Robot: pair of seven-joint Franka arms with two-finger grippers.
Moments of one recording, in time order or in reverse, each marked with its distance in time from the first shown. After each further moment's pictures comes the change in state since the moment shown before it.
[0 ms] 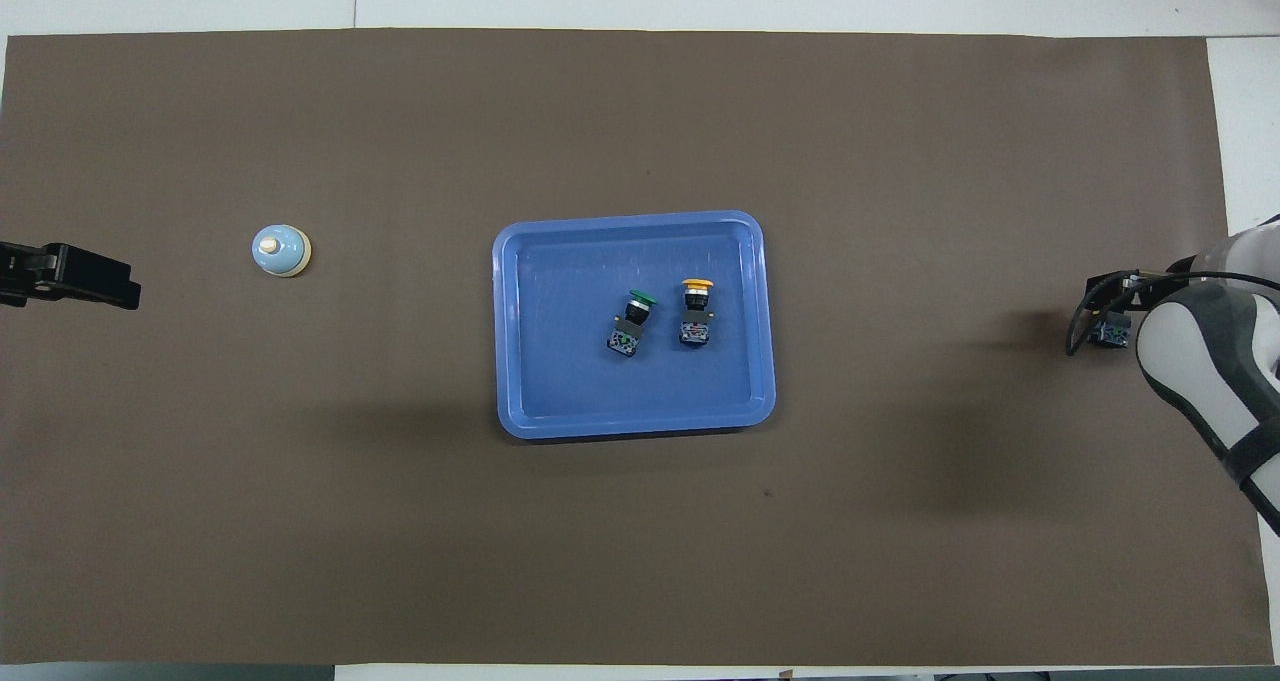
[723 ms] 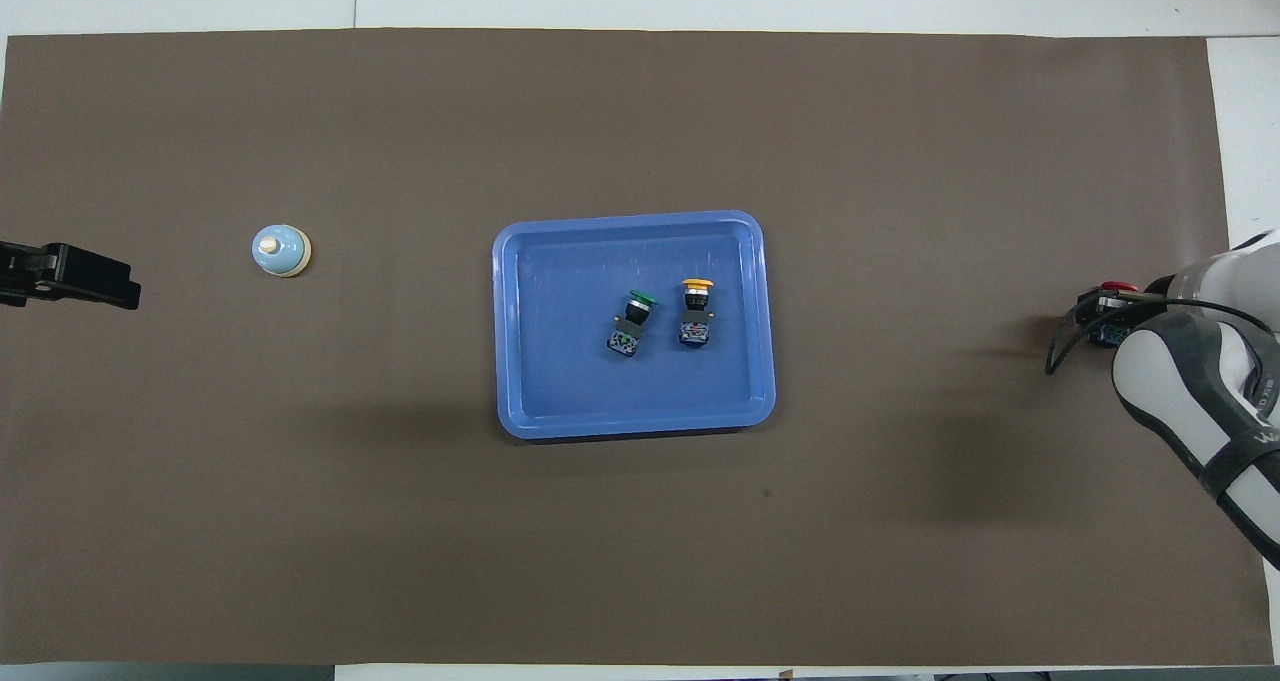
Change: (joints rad) left arm 0.000 0.000 0.000 0.000 0.000 0.000 0.000; right arm -0.006 0.000 0.001 -0.080 0.000 0.111 -0.005
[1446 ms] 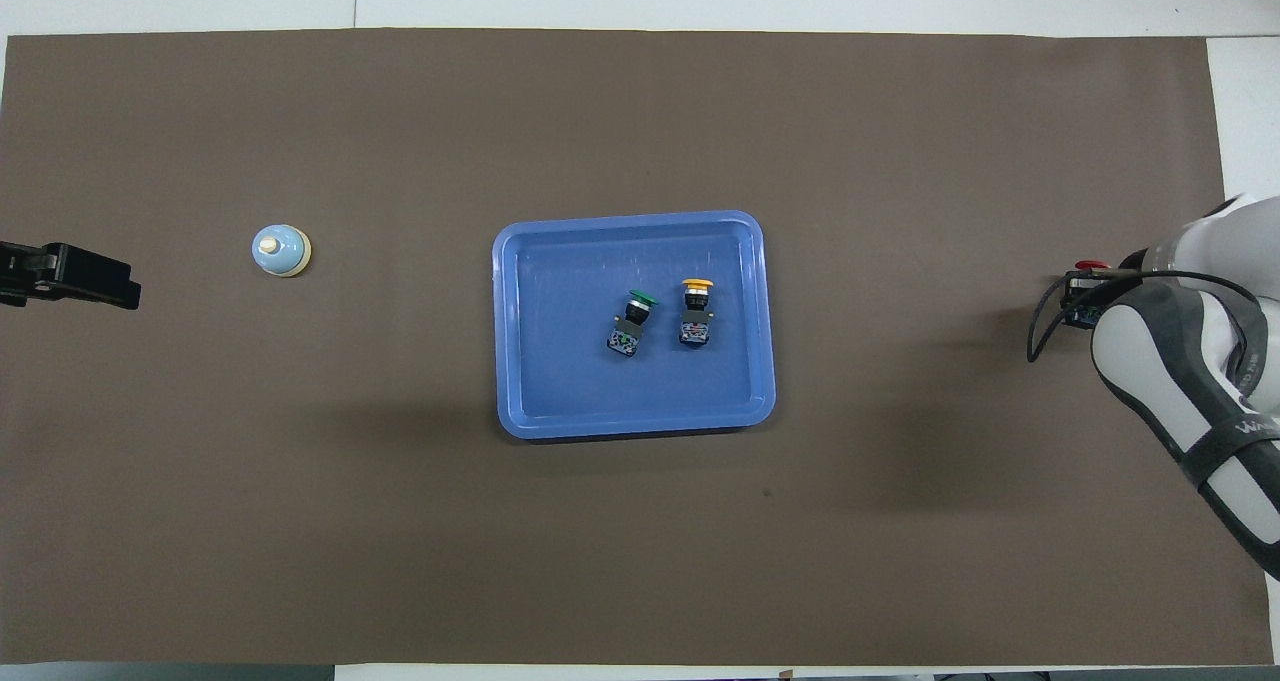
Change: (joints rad) left arm 0.000 0.000 0.000 0.000 0.000 0.000 0.000; right arm 0.094 -0.010 0.030 0.123 0.003 -0.183 0.034
